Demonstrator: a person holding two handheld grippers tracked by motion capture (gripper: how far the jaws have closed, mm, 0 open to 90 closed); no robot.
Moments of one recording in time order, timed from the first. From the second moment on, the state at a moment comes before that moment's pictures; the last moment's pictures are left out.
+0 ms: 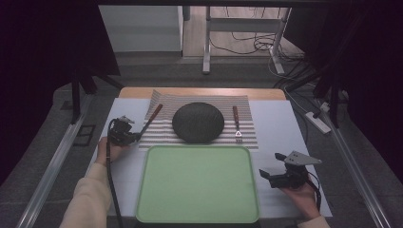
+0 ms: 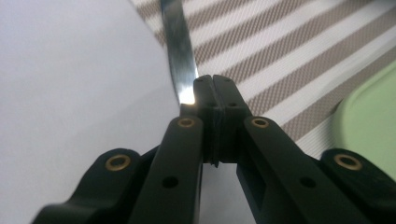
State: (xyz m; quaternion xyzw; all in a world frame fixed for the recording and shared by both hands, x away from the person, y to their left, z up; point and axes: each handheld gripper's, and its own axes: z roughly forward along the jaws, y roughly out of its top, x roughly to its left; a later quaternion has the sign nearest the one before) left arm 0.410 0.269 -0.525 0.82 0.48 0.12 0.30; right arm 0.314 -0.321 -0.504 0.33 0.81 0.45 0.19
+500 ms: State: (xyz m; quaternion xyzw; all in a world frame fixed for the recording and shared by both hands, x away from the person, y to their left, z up) left arm 0.481 0.252 -0.513 0.81 0.48 0.16 0.30; right arm 0.315 -0.320 -0.506 0.33 0.81 0.44 0.20
